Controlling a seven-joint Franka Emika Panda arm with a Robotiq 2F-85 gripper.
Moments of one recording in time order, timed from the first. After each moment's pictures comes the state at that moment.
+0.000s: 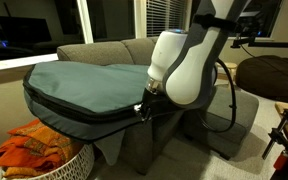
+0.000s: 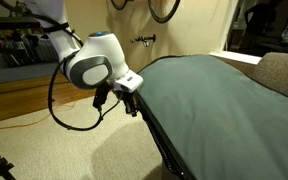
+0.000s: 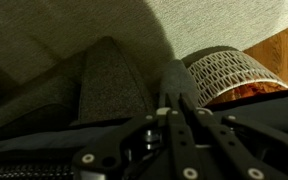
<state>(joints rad) 0.30 0.68 -0.15 -2.21 0.22 3.22 0.57</state>
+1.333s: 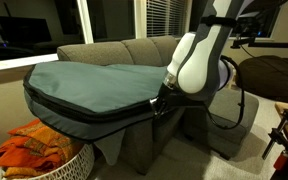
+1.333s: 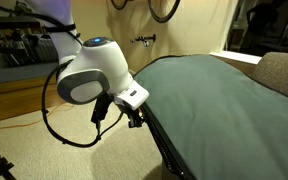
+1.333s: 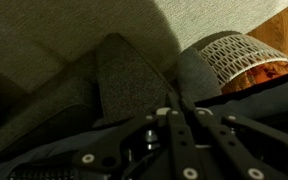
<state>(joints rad) -0.04 0.66 0.08 -2.32 0.28 3.39 0.41</state>
